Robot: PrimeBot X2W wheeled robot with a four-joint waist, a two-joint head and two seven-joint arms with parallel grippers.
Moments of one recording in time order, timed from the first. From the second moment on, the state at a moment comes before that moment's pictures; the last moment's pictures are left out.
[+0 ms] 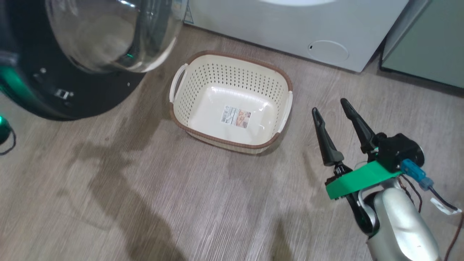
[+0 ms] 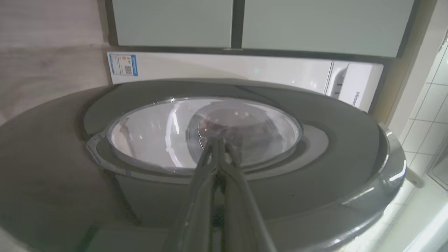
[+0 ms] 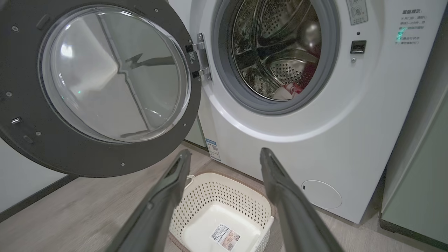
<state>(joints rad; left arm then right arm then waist) -1.12 0.40 0.84 1.30 -1.03 -0.12 0.76 -0.24 -0.07 0.14 0.20 0.17 0.13 -0.25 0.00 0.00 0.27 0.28</state>
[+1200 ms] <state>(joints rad) -0.82 0.03 0.76 0.82 -1.21 -0.07 1.17 -0.17 -0.06 0.14 0.20 0.23 0.13 -0.25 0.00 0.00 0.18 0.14</state>
